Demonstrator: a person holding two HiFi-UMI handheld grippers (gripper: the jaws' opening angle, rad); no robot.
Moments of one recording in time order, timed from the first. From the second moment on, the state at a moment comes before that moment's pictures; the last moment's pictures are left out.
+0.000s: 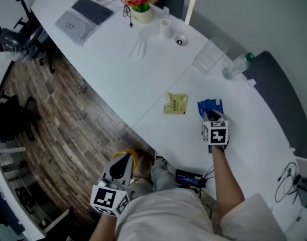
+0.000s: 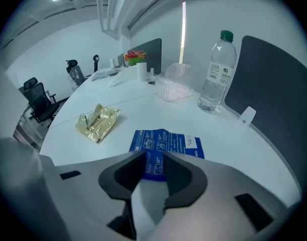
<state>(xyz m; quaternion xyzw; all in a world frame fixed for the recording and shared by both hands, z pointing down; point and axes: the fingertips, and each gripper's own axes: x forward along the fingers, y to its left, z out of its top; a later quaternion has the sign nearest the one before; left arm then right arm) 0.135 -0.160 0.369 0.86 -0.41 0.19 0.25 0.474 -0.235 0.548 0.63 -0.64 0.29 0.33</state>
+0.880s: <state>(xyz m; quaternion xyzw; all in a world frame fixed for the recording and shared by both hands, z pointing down) 0.128 -0.155 0.367 0.85 -0.42 0.19 0.25 0.485 -0.231 0.534 0.65 -0.64 0.31 0.28</state>
